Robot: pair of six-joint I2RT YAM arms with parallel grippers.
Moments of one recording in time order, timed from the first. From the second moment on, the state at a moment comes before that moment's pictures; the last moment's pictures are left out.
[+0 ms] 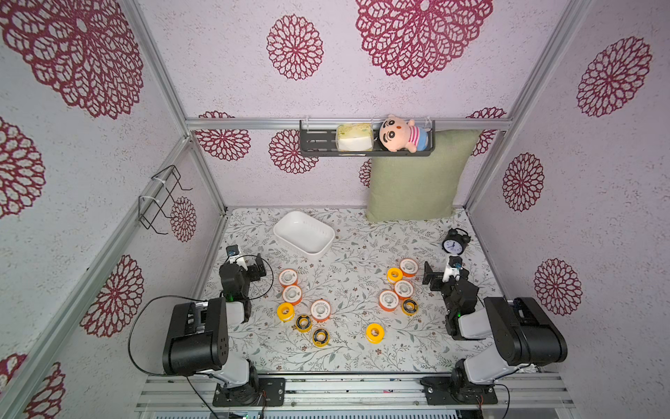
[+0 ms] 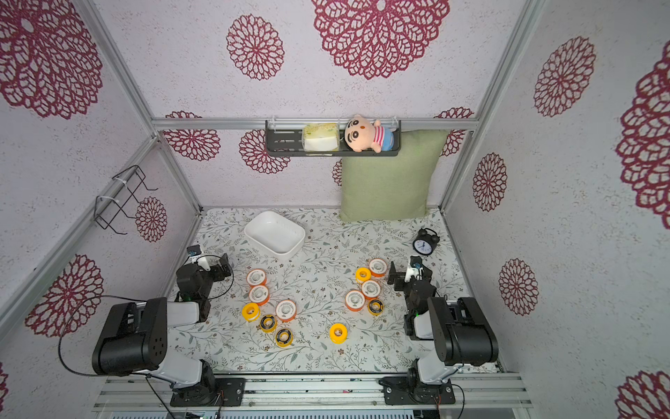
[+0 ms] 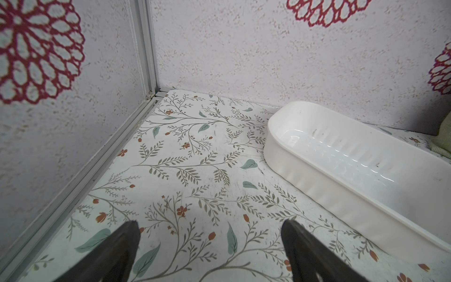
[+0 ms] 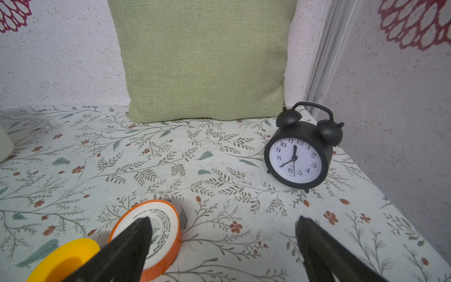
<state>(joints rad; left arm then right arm) 0.17 1.55 0.40 0.87 0.01 -0.09 0.03 1.55 0.20 1.22 0.03 0.00</state>
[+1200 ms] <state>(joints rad) -0.07 1.56 0.99 -0.07 -0.02 -0.76 0.03 1.14 0.46 0.33 0.02 0.30</state>
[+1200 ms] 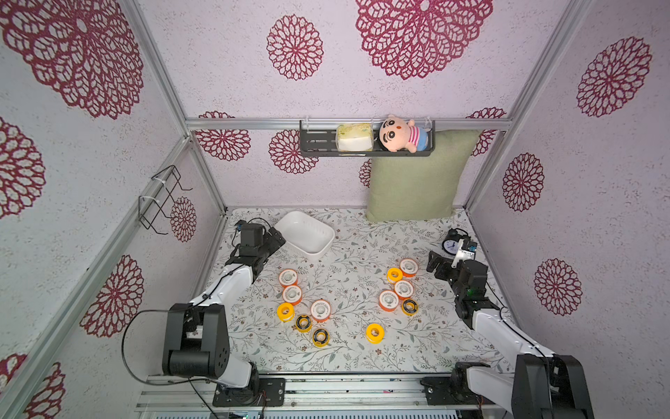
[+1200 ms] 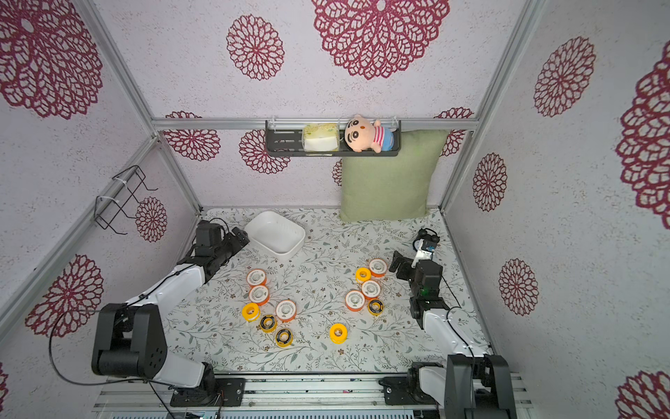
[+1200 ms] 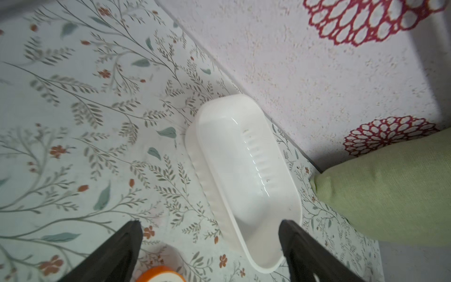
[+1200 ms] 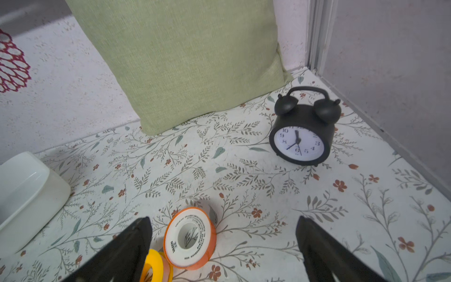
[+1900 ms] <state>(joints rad) -0.16 1.93 1.40 -0.35 -0.09 -0.78 0.04 1.15 0.47 0.23 -0.04 0.33</state>
